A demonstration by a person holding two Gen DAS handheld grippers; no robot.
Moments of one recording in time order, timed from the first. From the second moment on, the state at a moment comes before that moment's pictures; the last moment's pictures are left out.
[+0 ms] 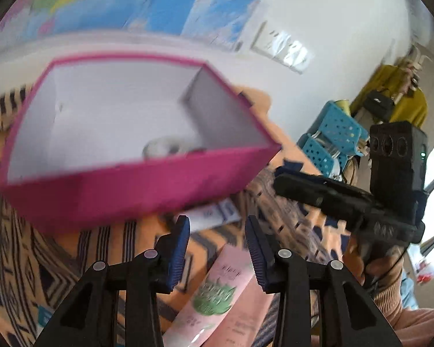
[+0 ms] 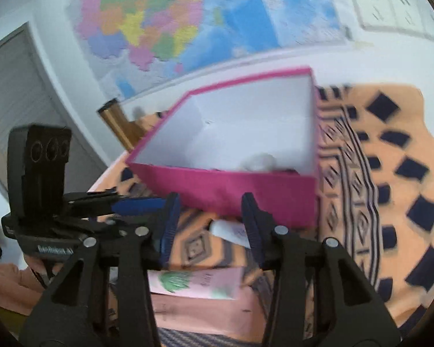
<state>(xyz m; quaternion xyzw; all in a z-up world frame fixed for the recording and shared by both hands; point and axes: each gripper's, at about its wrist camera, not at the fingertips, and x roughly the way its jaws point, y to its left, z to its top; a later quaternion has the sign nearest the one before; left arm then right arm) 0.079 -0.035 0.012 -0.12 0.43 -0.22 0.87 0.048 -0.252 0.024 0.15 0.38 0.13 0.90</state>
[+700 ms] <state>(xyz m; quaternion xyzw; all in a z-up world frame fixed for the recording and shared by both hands) 0.114 -0.060 -0.041 -0.08 0.47 -0.18 0.86 0.072 -0.268 -0.060 0.18 0.47 0.09 0.86</state>
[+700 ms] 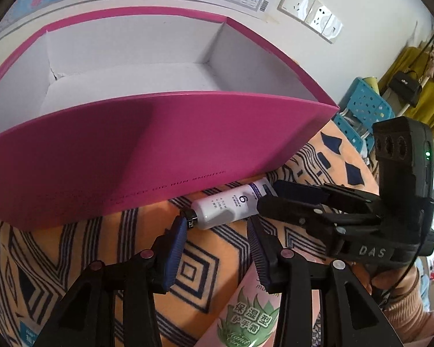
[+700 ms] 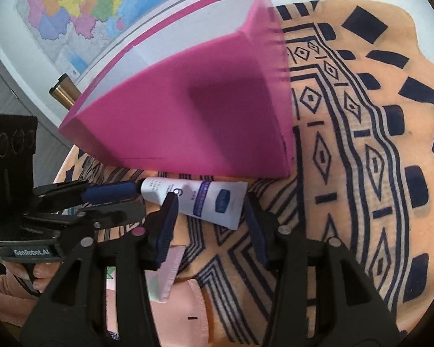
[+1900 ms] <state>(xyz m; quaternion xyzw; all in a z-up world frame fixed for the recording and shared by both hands) 0.103 -0.059 0.068 -0.06 0.35 -0.20 0.91 0.065 -0.256 0.060 0.13 0.34 0.11 0.93</state>
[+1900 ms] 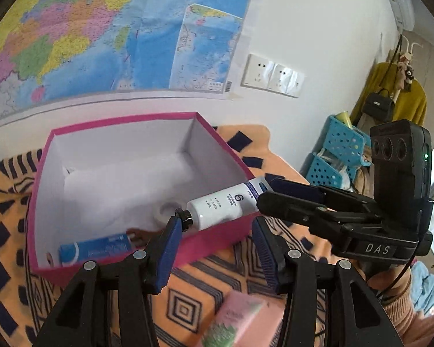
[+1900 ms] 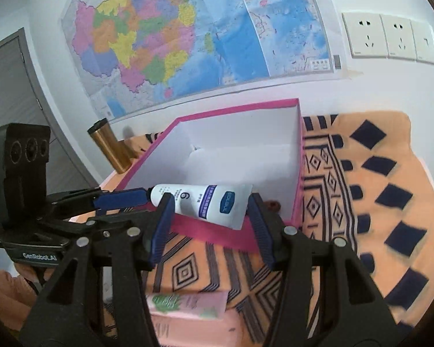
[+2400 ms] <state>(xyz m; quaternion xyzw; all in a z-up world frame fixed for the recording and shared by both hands) 0.158 -0.045 0.023 -0.09 0.42 -0.19 0.88 0.112 -0.261 0.025 0.13 0.40 0.08 0.91</state>
